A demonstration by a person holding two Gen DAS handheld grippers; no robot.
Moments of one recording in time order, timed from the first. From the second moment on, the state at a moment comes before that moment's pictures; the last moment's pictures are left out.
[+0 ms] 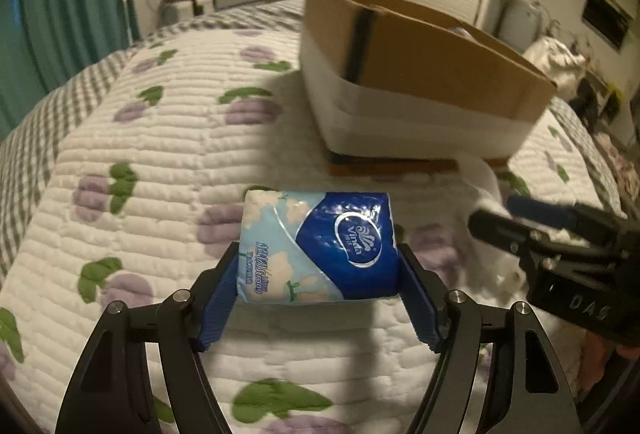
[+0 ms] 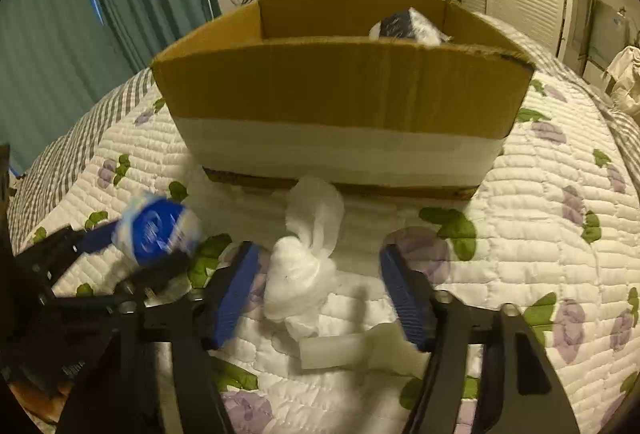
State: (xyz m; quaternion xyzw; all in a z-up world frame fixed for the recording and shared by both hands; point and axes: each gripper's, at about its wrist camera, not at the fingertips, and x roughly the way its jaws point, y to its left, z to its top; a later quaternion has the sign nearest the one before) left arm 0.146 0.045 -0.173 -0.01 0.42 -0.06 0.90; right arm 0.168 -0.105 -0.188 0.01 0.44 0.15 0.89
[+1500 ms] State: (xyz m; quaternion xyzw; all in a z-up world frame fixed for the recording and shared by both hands) left arm 0.171 0.004 0.001 0.02 0.28 -0.08 0.96; right arm 0.156 -0.151 0.011 0.02 0.26 0.18 0.95
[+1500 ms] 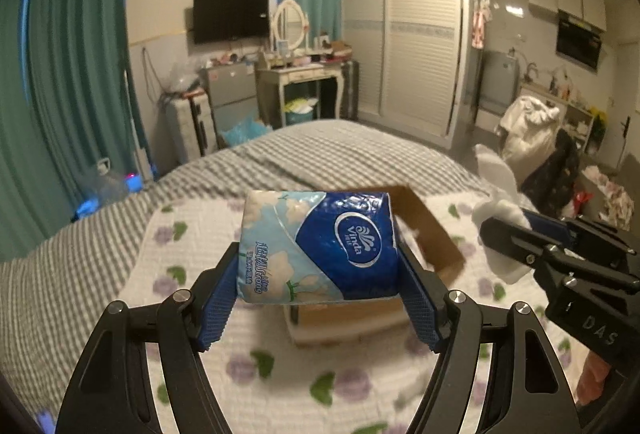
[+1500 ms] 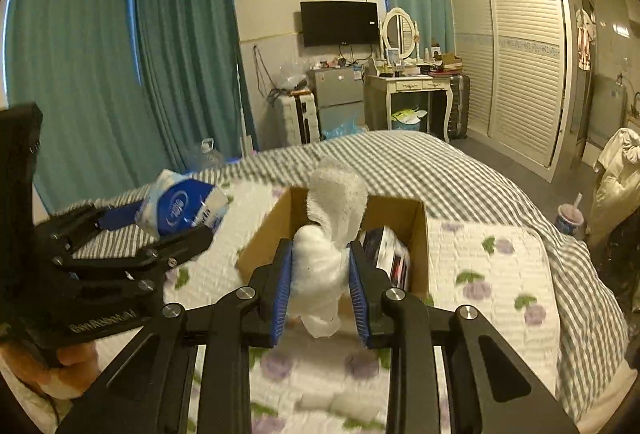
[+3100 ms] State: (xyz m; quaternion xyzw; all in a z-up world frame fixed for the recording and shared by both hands) left arm 0.086 -0.001 0.109 0.04 0.20 -0.04 0.98; right arm 0.085 -0.203 0.111 0.00 0.24 0.08 0.97
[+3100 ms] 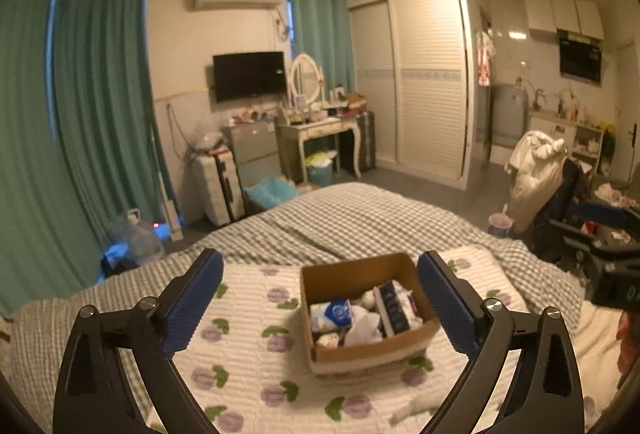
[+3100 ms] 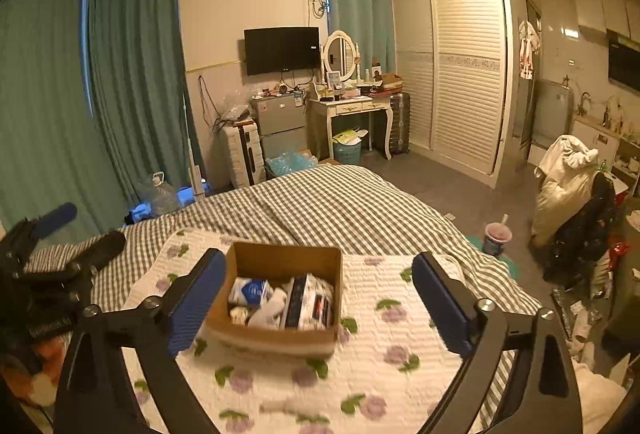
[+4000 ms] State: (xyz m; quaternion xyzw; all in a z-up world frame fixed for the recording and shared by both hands) left arm 0.128 0.028 -0.148 0.04 0.40 -0.02 0.92; right arm 0.132 -0.147 -0.188 0.00 0.45 0.09 0.89
